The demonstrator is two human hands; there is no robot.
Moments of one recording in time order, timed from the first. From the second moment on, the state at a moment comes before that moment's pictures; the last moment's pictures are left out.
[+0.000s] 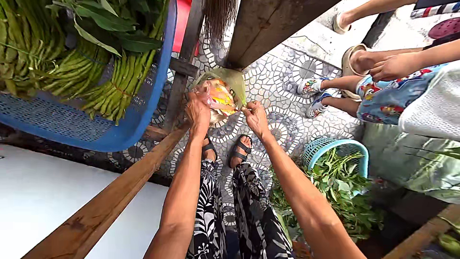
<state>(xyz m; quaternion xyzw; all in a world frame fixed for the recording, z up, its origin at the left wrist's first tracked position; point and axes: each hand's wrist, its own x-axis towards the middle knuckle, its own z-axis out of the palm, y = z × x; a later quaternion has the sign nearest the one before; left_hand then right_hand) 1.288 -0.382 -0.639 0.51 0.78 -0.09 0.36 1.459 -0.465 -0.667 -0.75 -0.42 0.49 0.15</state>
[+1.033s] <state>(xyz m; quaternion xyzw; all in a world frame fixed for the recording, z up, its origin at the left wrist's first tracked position) 1.284 -0.416 -0.770 0.91 0.34 0.12 0.20 1.452 -0.434 -0.625 -0.66 -0.45 0.41 0.43</state>
